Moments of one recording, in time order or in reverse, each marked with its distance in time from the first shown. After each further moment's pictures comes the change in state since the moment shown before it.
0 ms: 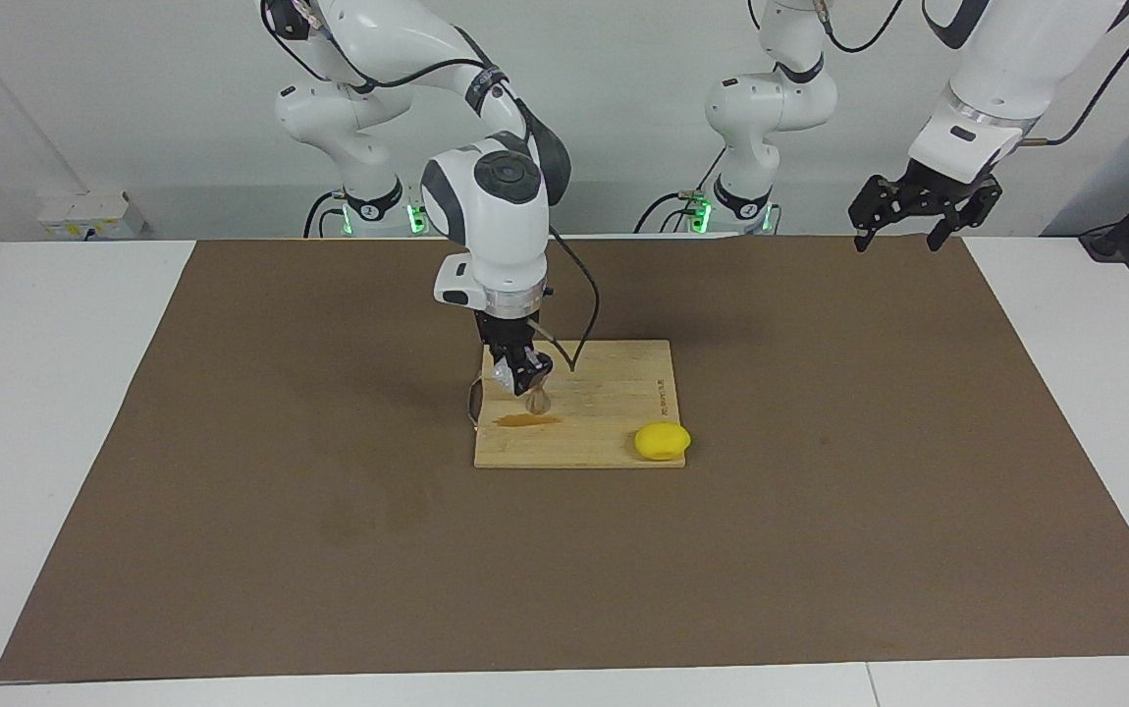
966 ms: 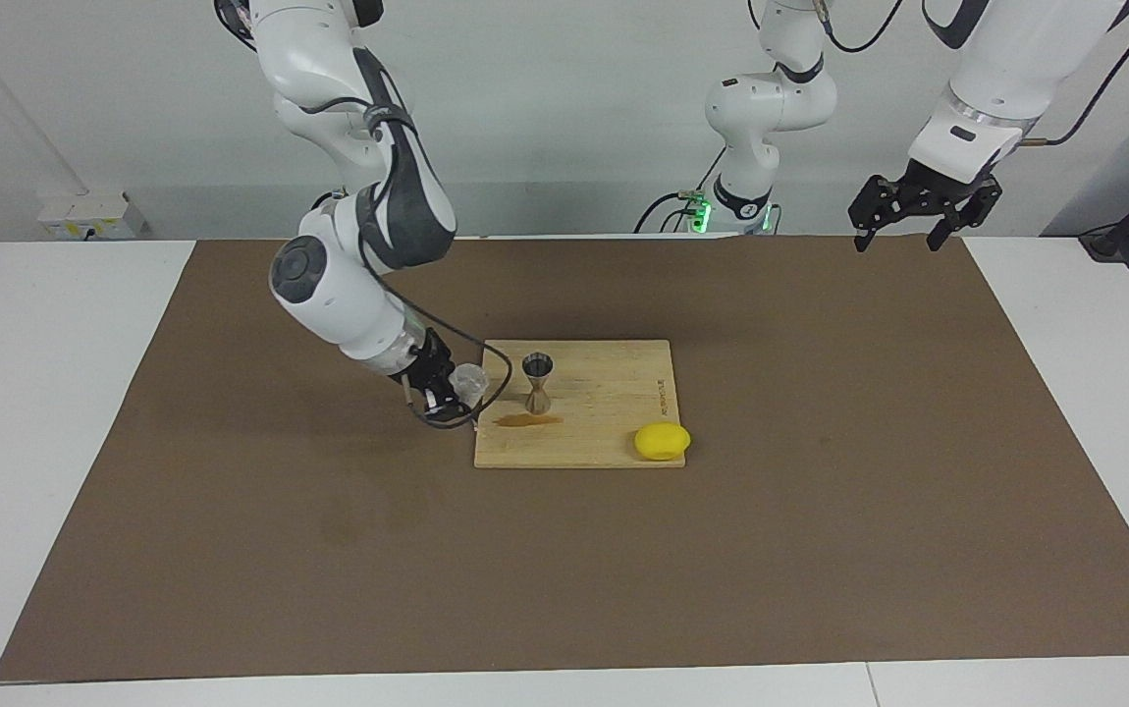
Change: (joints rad) left arm 0.000 0.000 0.000 0.000 0.000 0.000 0.000; right arm -0.318 0.000 -0.011 -0.135 0.534 0.011 -0.128
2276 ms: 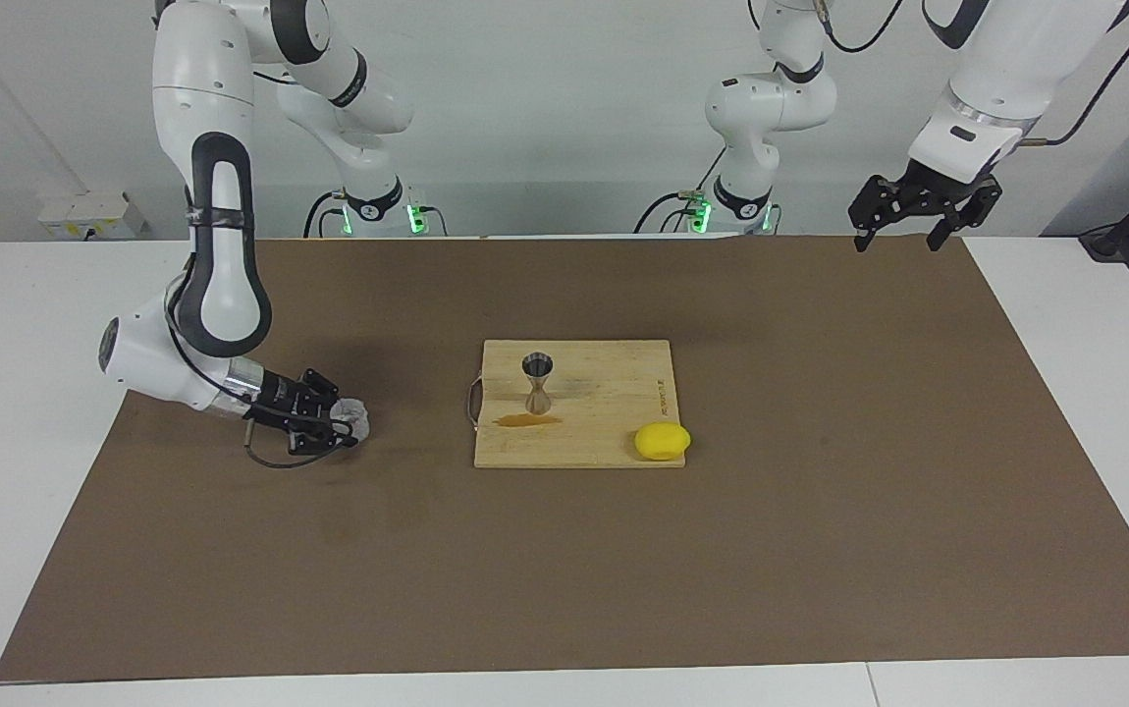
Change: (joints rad) left arm 0.000 0.000 0.000 0.000 0.000 0.000 0.000; right arm -0.339 0.111 0.003 -0.116 0.266 -0.012 -0.515
